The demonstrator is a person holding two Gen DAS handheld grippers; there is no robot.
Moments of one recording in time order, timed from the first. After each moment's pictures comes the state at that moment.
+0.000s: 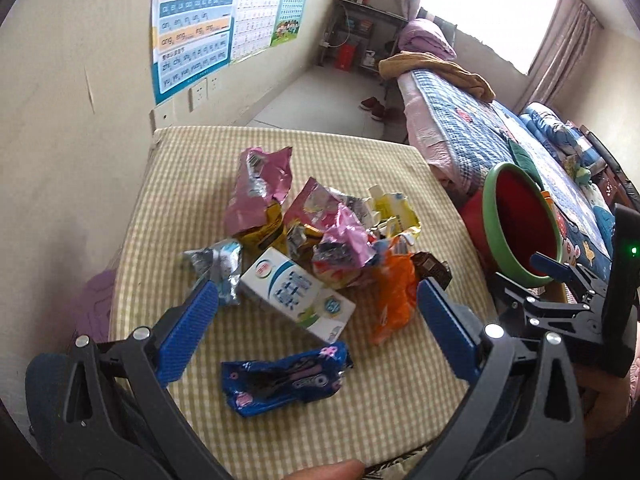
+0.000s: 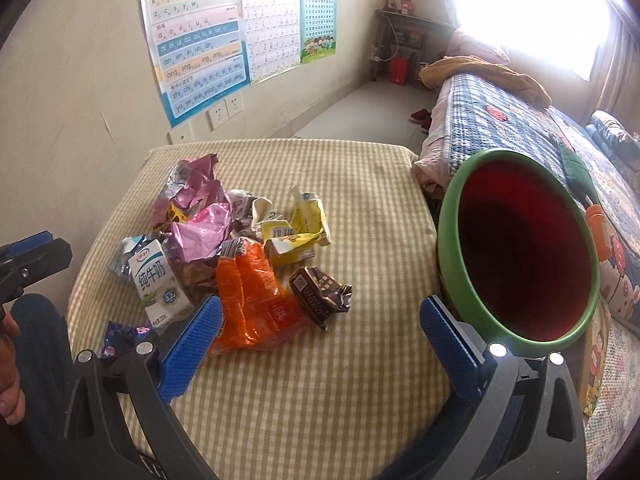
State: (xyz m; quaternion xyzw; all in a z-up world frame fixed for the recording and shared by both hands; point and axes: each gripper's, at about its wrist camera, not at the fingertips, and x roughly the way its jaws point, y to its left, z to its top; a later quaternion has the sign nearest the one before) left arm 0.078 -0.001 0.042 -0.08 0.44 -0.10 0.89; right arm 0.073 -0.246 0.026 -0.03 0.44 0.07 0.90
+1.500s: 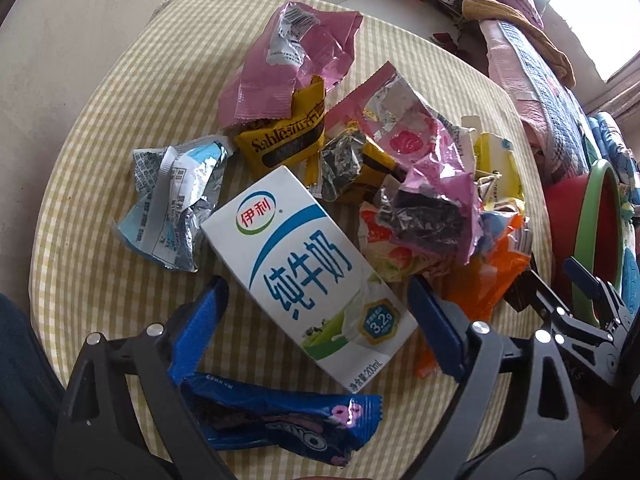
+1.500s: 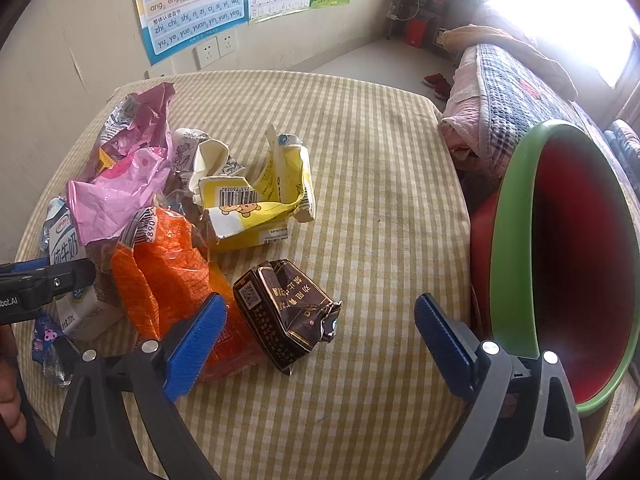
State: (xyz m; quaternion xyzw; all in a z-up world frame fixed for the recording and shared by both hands) left arm 0.148 -0.011 -0.076 -0.15 0.59 -0.01 0.79; right arm 0.153 -0.250 -0.057 -0.08 0.51 0.08 0.85
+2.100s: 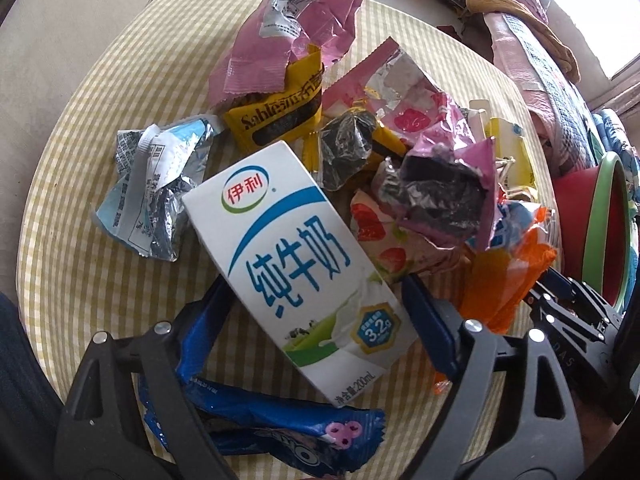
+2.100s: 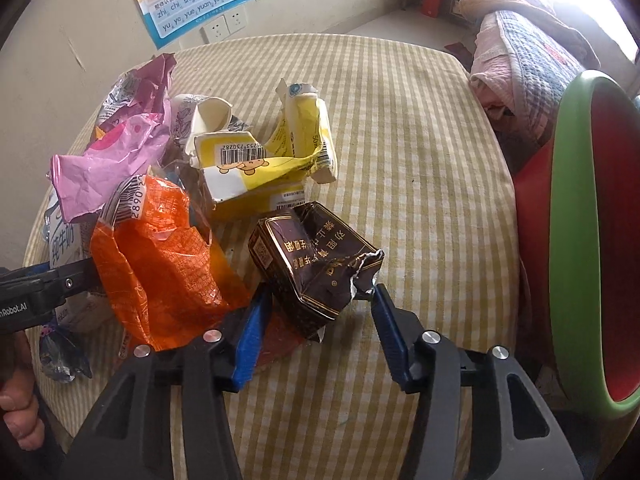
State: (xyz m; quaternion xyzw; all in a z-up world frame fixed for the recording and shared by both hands) left arm 0.149 -0.021 -0.086 -0.14 0.60 -0.01 0.79; right arm 0.159 -0.255 -0.084 -0.03 0.56 0.11 0.82
